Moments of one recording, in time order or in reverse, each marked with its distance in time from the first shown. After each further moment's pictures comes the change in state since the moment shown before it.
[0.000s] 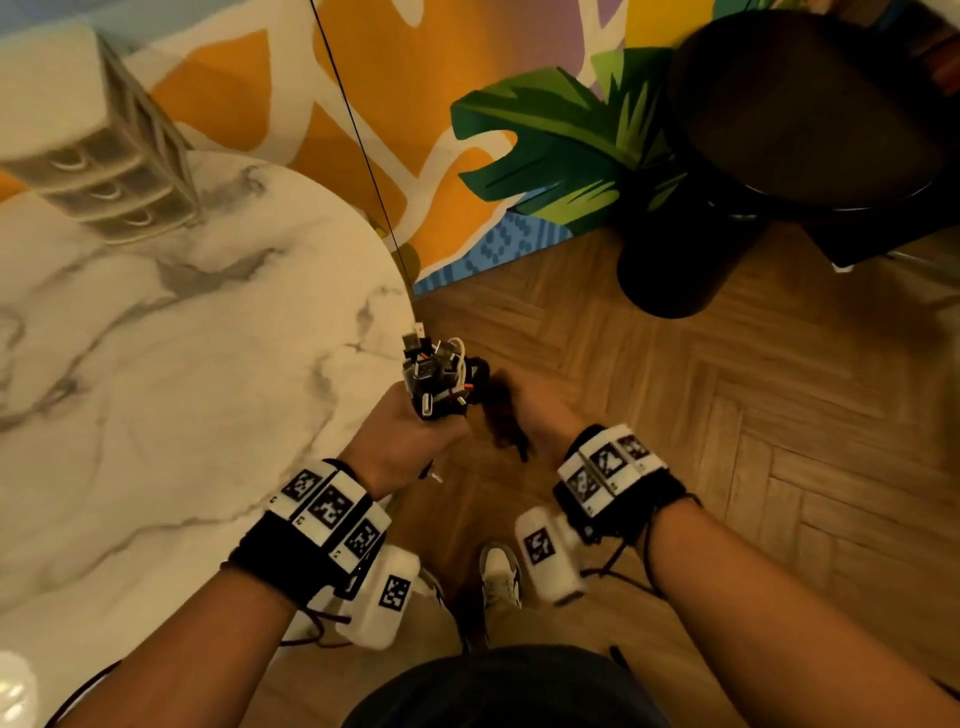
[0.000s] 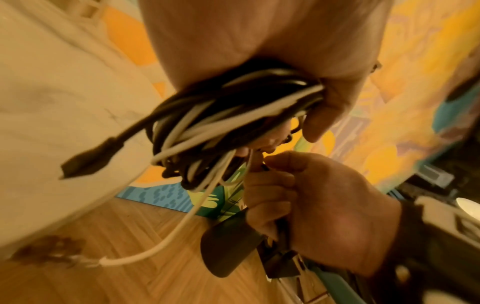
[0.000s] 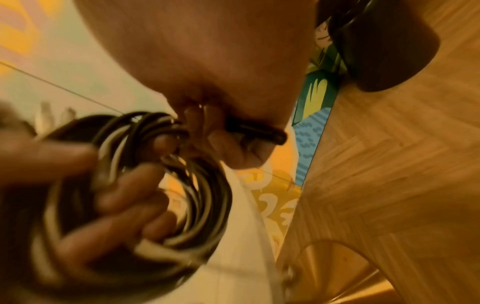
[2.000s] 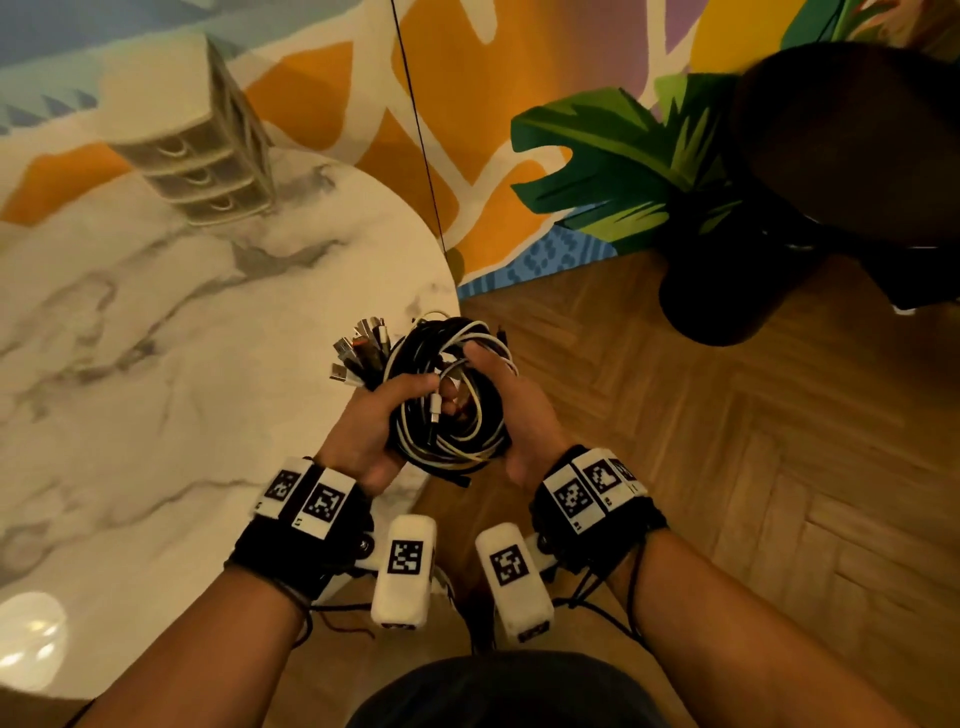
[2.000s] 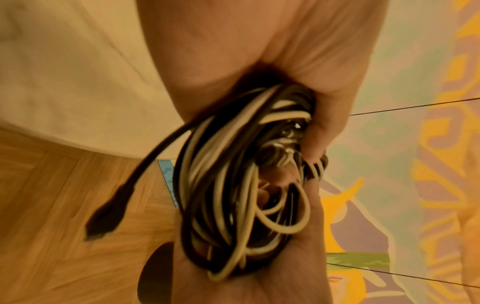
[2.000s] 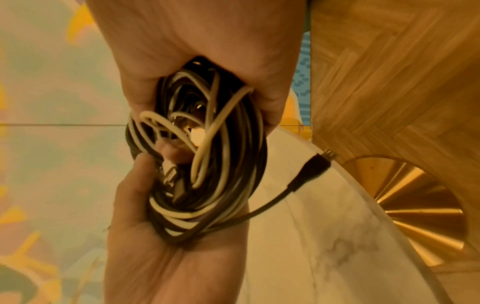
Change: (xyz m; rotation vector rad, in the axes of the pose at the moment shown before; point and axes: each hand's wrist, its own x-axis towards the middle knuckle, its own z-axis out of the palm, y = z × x) left_hand -0.029 -0.005 -0.030 -0.805 0.146 -0.164; right_hand -0.002 0.004 0.051 0.487 -0.140 -0.030
